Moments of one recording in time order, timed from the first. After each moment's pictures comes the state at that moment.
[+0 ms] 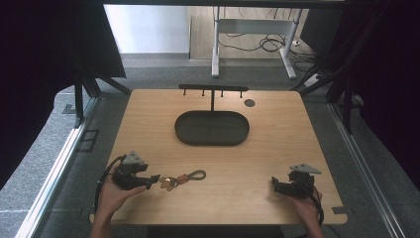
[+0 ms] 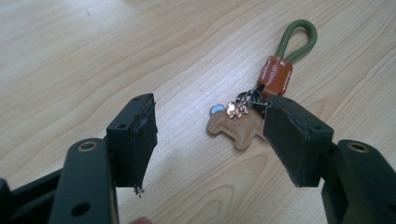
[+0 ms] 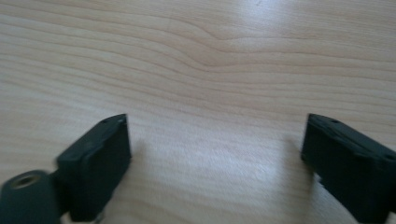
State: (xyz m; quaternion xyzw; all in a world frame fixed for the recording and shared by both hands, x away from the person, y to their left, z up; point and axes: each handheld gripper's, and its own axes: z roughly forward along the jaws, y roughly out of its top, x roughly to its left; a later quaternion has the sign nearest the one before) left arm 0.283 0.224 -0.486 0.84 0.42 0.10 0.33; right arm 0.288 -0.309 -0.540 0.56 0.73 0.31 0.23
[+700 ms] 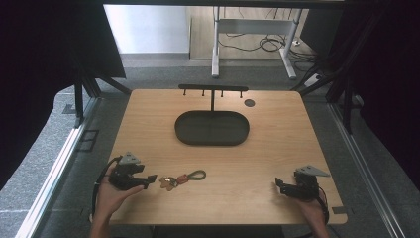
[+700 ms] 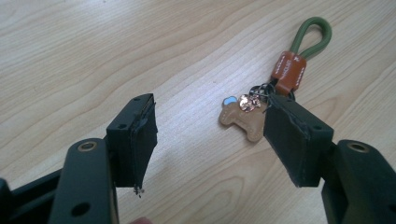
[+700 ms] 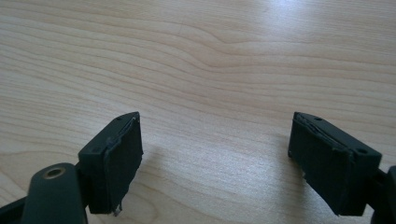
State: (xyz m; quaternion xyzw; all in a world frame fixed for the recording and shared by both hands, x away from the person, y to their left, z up) left arm 0.278 0.232 -0.485 0.82 0.44 0.11 0.34; right arm 0.283 -0.324 -0.540 0.53 0.74 0.35 0.21
